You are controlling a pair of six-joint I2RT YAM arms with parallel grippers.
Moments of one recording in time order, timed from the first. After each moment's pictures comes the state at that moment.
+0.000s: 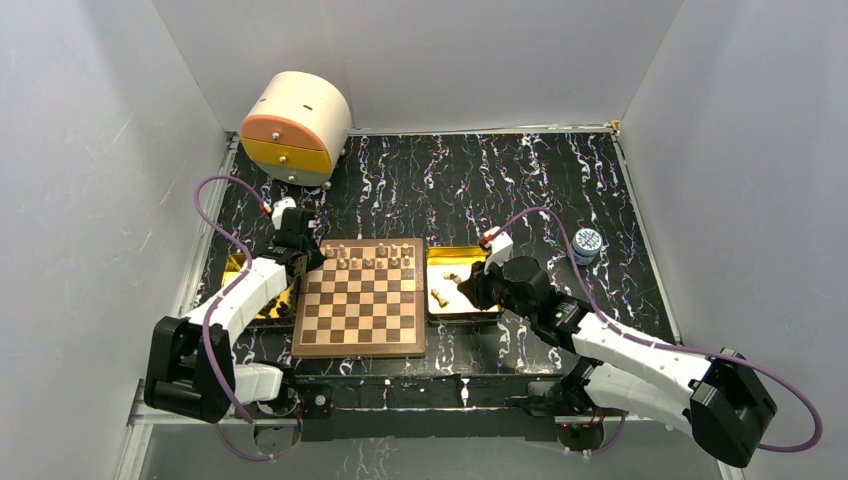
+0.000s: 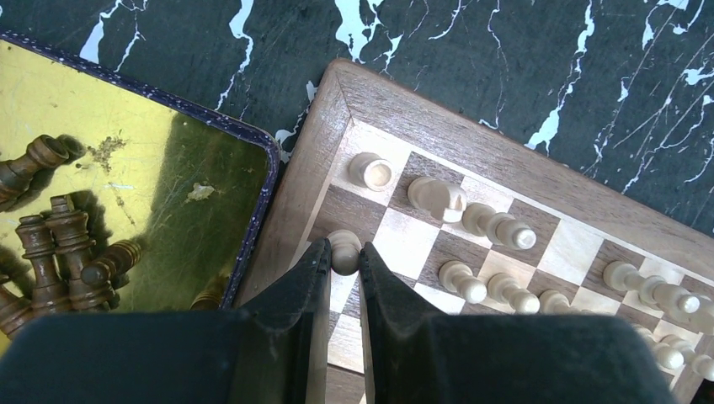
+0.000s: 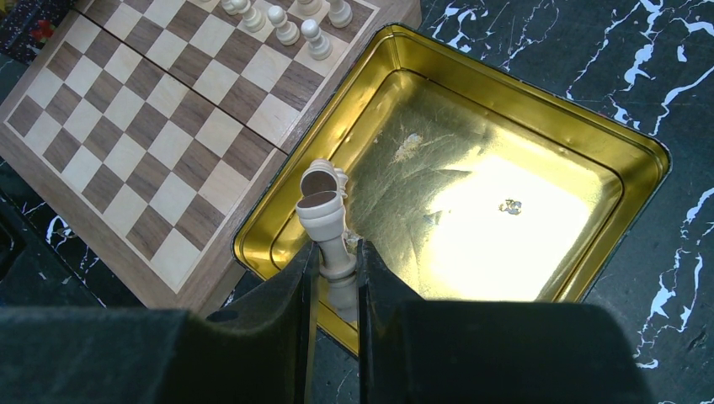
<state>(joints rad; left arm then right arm) -0.24 1.26 0.73 -0.39 -0.33 -0.58 0.85 0.94 0.43 0.07 0.03 0.31</state>
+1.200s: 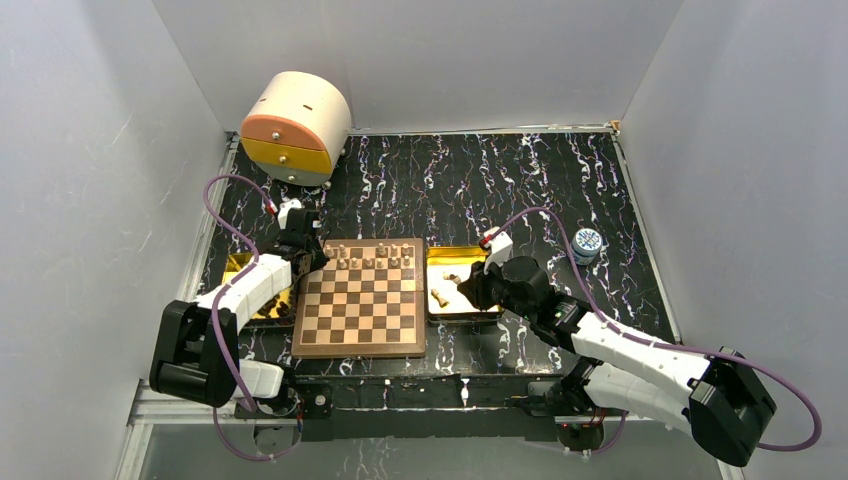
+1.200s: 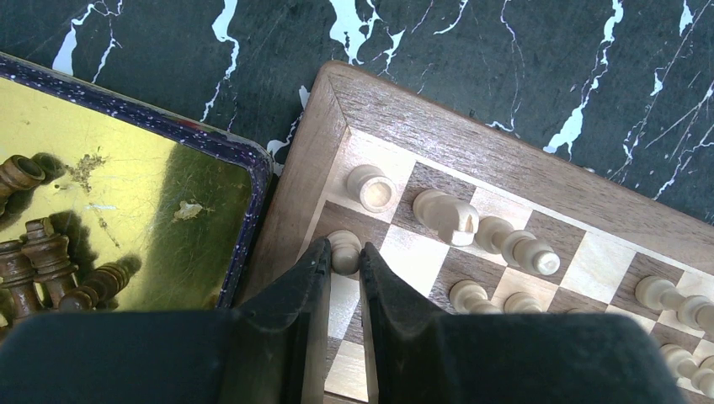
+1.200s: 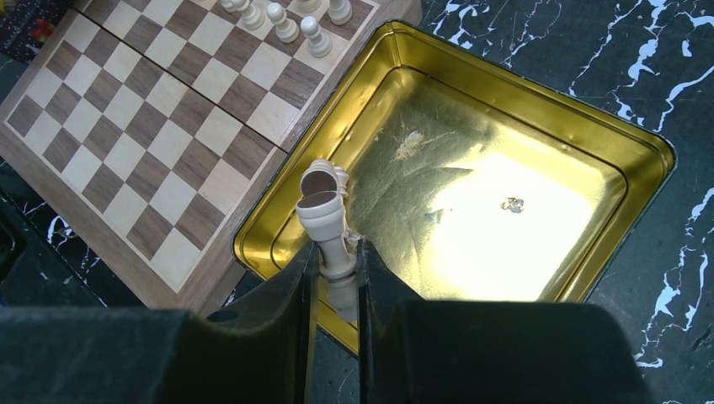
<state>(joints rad) -0.23 1.34 0.71 -0.32 -0.32 -0.55 0.85 0.94 0.43 0.07 0.03 0.31</state>
